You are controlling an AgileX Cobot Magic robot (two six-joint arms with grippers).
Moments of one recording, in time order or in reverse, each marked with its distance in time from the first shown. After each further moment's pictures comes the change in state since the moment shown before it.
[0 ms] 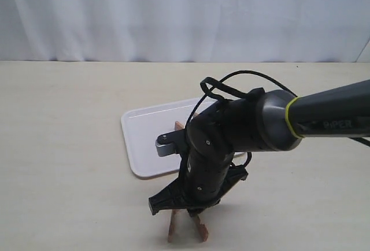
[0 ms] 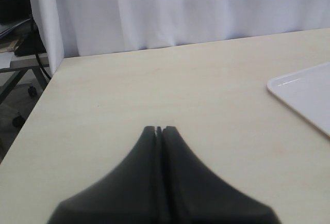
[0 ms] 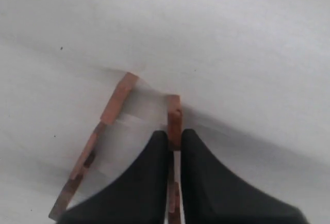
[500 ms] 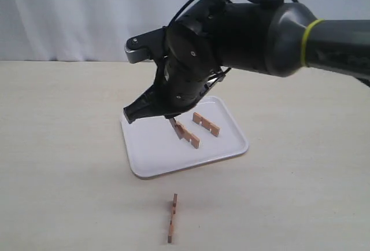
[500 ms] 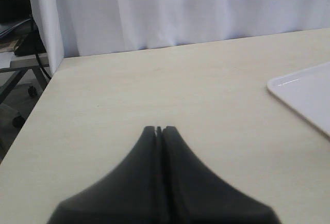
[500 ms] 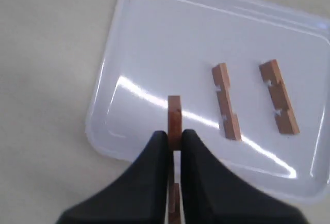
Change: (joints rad) left arm 0.000 0.000 0.000 0.000 0.000 0.000; right arm 0.000 -0.031 -0.427 -0.241 0.144 -0.055
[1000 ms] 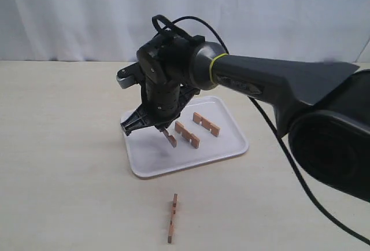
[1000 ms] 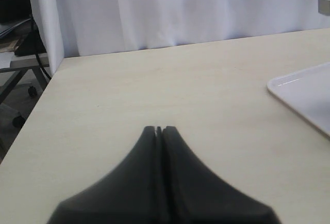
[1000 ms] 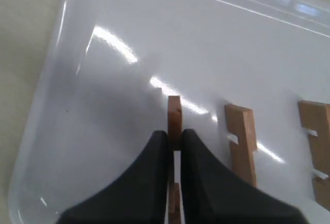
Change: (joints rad) left arm 0.000 0.000 0.000 0.000 0.000 0.000; right arm -0.058 0.419 -0.411 0.043 0.160 -0.141
